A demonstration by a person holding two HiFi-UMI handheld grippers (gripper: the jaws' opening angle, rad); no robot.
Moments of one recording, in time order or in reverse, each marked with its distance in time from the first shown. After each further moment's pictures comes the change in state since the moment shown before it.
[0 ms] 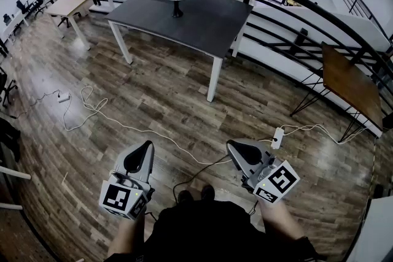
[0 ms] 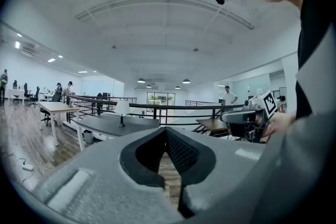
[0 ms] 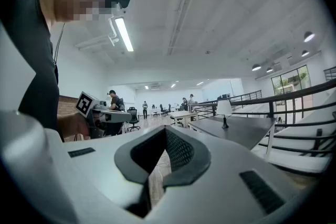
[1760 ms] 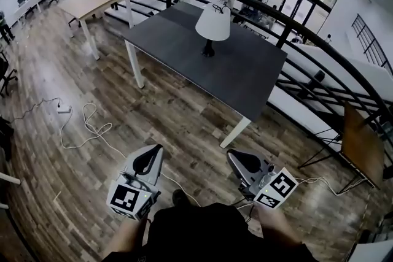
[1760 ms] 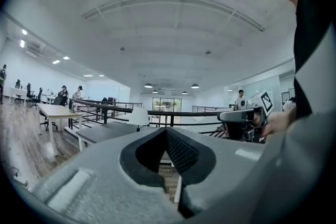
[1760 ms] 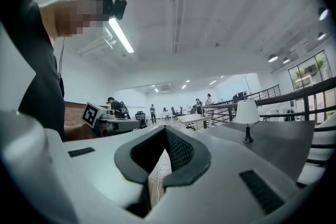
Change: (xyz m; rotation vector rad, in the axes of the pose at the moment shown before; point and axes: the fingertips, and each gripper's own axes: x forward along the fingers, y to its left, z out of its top) left arm 0.208 0.269 0.031 -0.018 -0.074 0.039; right arm 0.314 -0.167 0.037 0.021 -0.030 0.158
